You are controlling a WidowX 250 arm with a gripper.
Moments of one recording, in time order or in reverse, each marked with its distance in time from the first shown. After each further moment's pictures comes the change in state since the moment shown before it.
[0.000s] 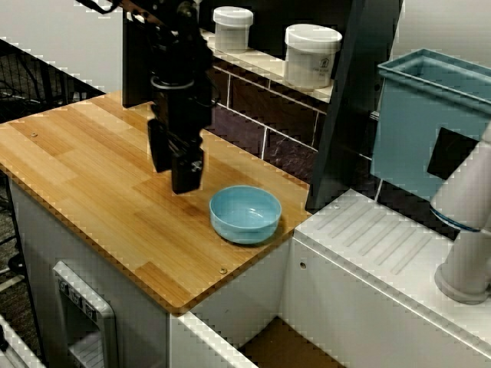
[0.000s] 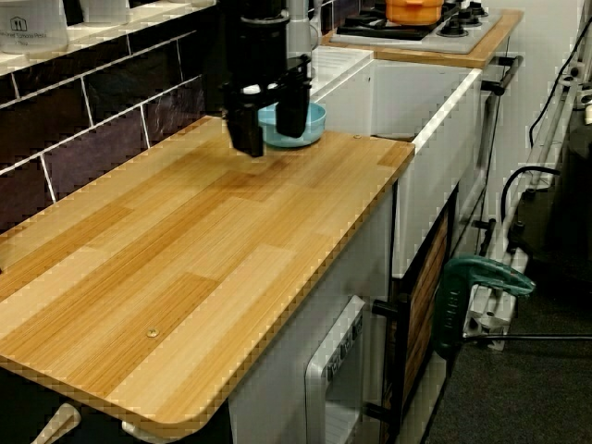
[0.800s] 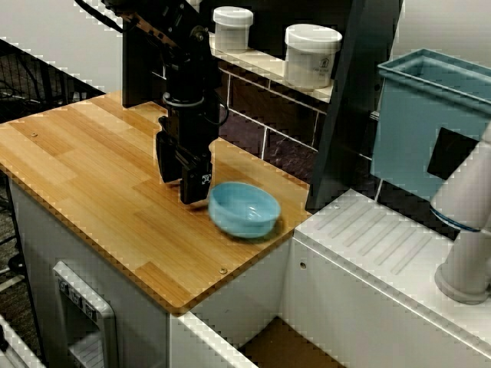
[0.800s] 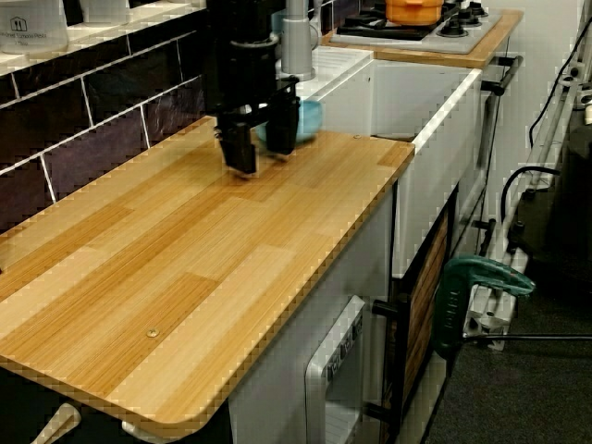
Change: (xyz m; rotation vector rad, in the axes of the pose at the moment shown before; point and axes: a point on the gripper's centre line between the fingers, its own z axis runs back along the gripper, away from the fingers) arm 0.013 -0.011 -0.020 -0.001 0.029 0.008
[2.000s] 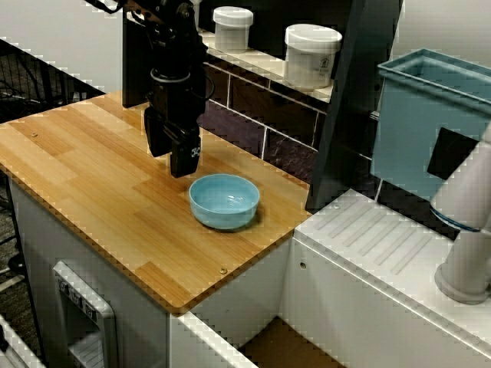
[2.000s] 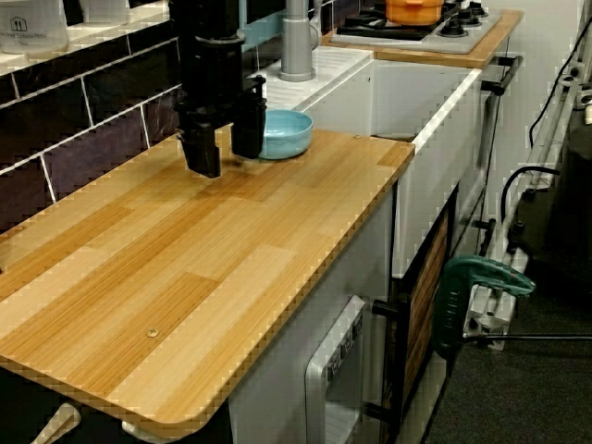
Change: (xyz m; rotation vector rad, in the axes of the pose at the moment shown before) arm 0.006 0.041 0.008 0.046 -0.034 0.070
